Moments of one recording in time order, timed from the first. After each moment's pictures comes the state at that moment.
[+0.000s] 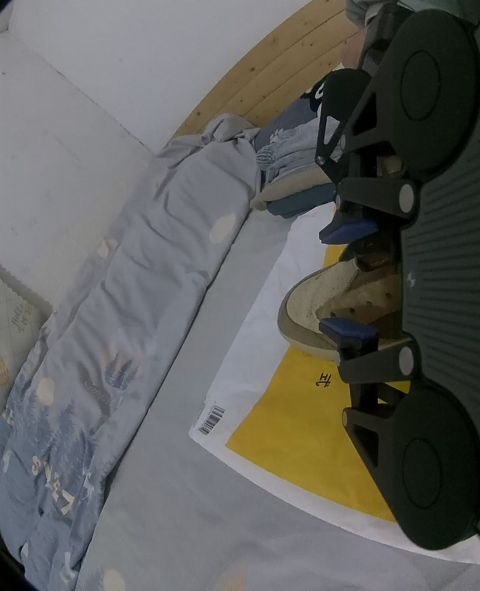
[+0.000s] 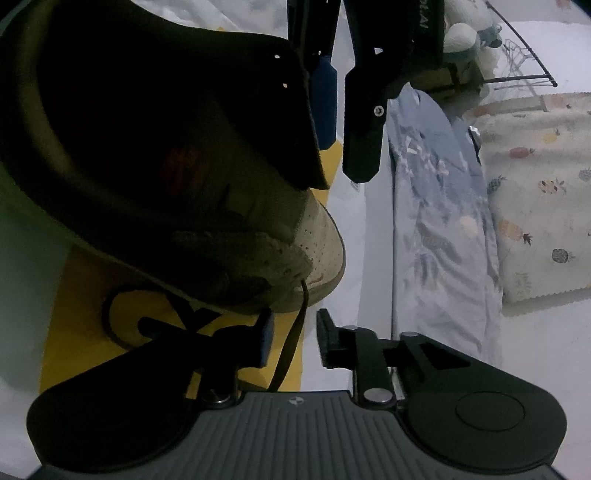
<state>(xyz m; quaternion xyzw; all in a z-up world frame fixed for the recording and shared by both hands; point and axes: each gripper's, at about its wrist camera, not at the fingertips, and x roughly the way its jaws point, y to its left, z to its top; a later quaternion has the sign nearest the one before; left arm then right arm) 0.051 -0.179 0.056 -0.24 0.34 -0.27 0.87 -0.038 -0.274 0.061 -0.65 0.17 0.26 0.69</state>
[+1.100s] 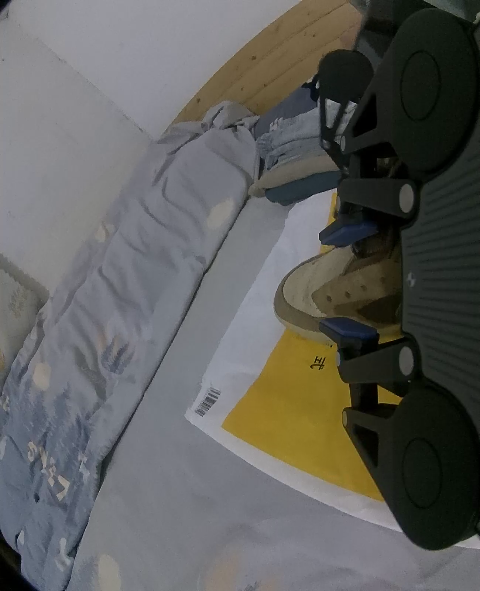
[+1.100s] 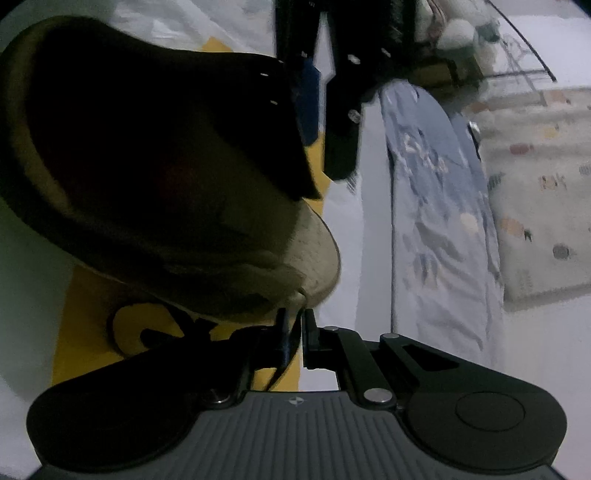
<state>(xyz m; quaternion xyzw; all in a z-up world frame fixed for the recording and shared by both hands) 0.048 -0.171 0.059 -0.24 0.35 -0.25 0.87 -0.041 -0.278 0.073 -0.65 0.19 0.25 0.70</state>
